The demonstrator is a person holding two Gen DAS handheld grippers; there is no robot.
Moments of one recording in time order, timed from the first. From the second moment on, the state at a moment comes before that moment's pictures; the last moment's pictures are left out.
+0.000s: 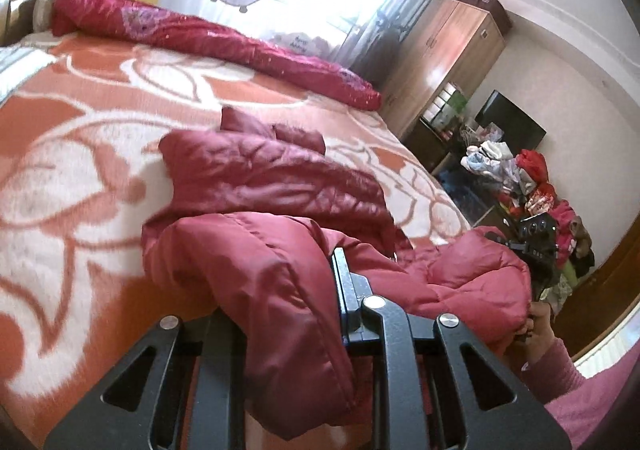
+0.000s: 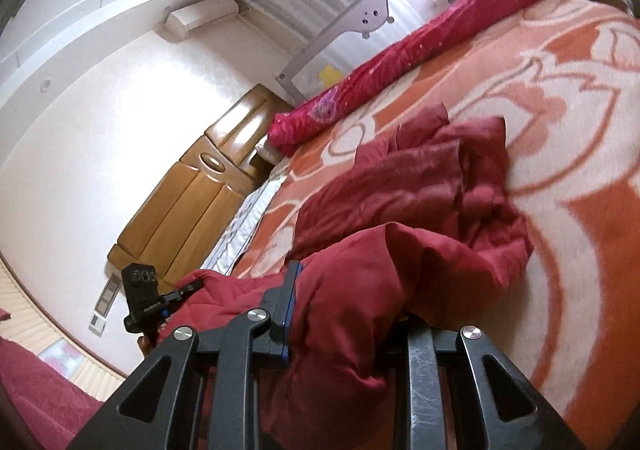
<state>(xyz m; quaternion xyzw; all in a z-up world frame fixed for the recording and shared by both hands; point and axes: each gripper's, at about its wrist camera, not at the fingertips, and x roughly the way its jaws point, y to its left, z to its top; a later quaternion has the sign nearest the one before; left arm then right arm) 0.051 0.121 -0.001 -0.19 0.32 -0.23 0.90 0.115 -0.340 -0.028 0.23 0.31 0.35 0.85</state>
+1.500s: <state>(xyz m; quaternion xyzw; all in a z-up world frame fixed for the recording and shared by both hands) 0.371 0.126 -0.067 -0.25 0.42 -0.11 0.87 0.413 -0.332 -0.070 0.28 0.37 0.15 0.87</state>
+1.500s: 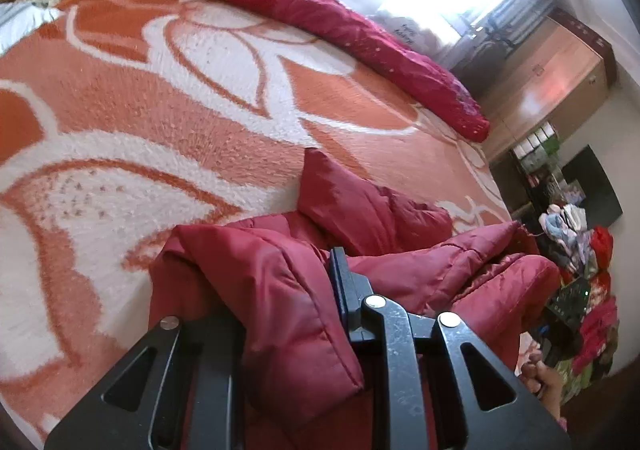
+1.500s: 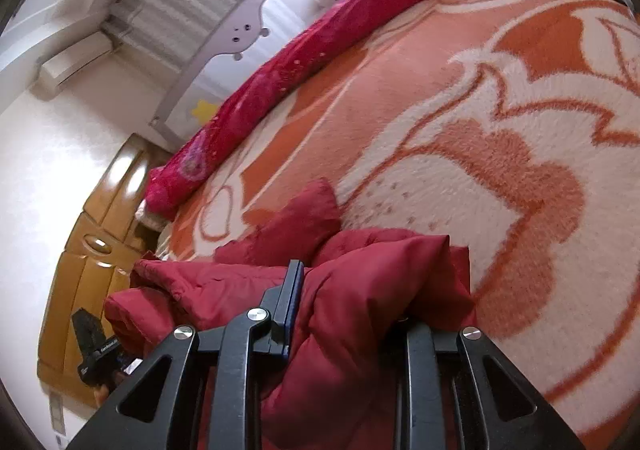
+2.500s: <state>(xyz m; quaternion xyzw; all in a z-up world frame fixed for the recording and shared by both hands) 0.321 0.132 -0.043 -0.27 0.37 -0.13 0.88 0.485 -0.334 -0.126 0.30 0.40 0.10 0.86</state>
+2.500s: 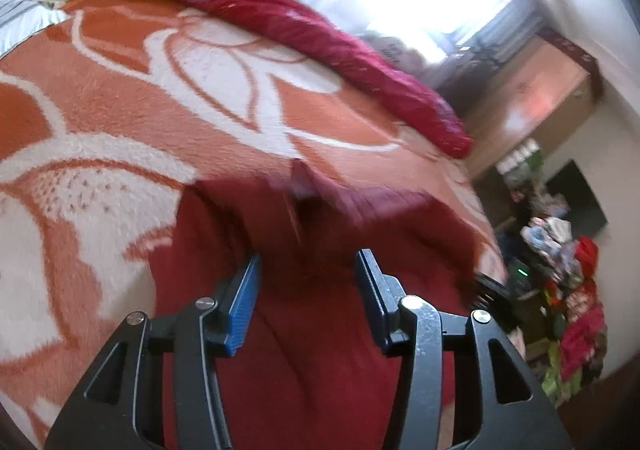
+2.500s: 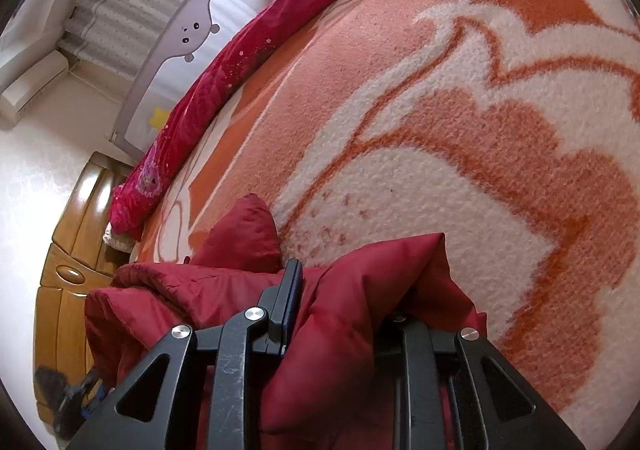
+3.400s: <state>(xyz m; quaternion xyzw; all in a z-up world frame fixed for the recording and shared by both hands) 0.370 0.008 -0.096 -0.09 0.45 -0.06 0.89 0.404 -0.358 -0.042 0.31 0.33 0.13 0.88</state>
